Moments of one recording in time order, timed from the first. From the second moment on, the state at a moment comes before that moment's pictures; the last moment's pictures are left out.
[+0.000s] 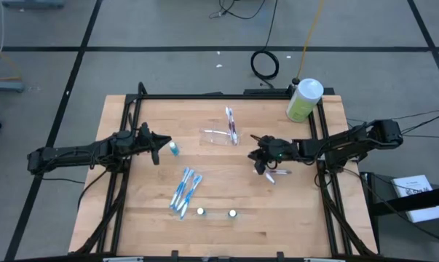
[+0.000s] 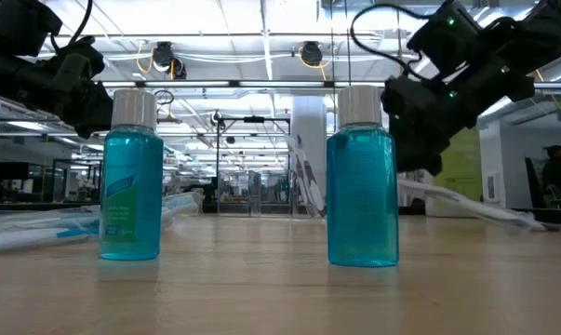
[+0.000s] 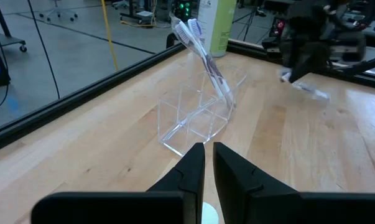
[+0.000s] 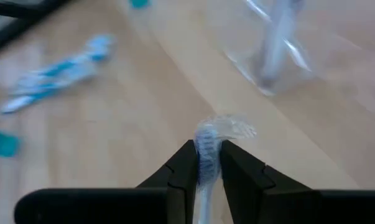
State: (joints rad) left arm 0.18 0.30 0.10 -0.05 -0.19 -0.16; right arm -0.02 1.32 0.44 0.29 0.13 0.56
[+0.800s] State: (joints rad) left arm 0.18 0.30 0.10 -0.05 -0.19 -0.16; right arm -0.01 1.32 0.44 0.88 0.14 0.09
